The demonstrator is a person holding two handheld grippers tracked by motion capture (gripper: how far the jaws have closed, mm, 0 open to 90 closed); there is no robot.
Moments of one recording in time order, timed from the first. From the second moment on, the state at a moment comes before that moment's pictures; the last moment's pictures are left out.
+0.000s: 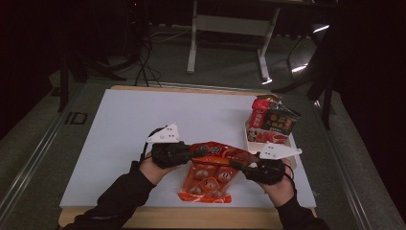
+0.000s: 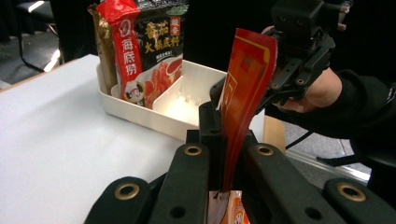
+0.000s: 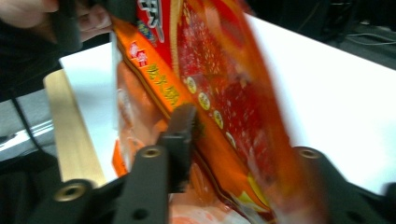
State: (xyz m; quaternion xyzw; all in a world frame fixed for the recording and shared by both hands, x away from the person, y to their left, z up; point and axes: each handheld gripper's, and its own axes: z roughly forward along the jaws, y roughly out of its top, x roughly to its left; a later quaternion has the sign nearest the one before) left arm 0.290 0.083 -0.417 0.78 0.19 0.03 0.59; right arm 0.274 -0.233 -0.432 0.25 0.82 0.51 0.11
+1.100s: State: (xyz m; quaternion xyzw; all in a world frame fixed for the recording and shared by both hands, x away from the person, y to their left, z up) left arm 0.277 0.099 -0.406 0.76 0.18 0.04 0.63; right arm 0.253 -0.222 -0.386 0.19 0.83 0.50 0.13
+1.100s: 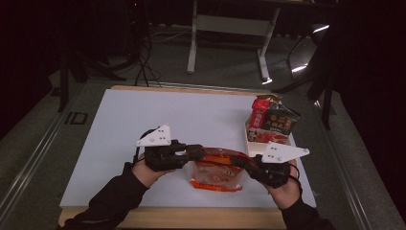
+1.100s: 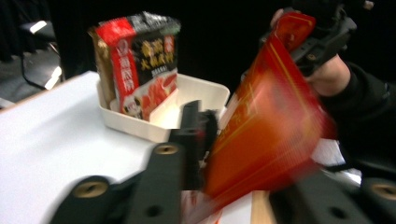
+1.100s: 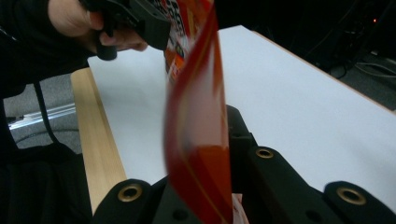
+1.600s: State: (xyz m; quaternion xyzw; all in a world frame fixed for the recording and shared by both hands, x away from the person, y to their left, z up) left arm 0.275 0.110 -0.409 0.74 0.22 0.05 0.64; right arm 0.256 -0.224 -0.359 0.19 0.82 0.52 0.15
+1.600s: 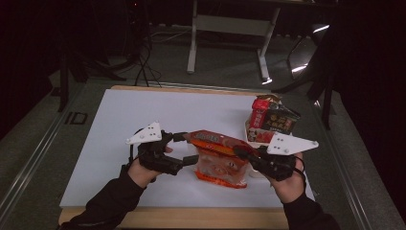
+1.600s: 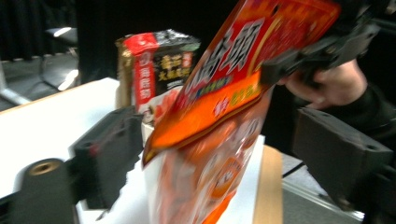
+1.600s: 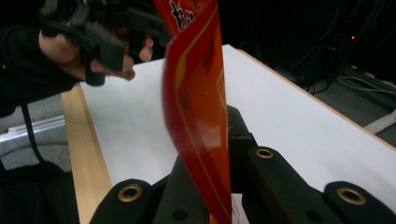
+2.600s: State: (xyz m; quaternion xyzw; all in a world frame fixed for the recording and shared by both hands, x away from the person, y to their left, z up) left arm 0.244 0.141 -0.451 0.74 0.27 0.10 0.61; right arm 0.273 -0.264 -0.285 0.22 0.77 0.56 0.22
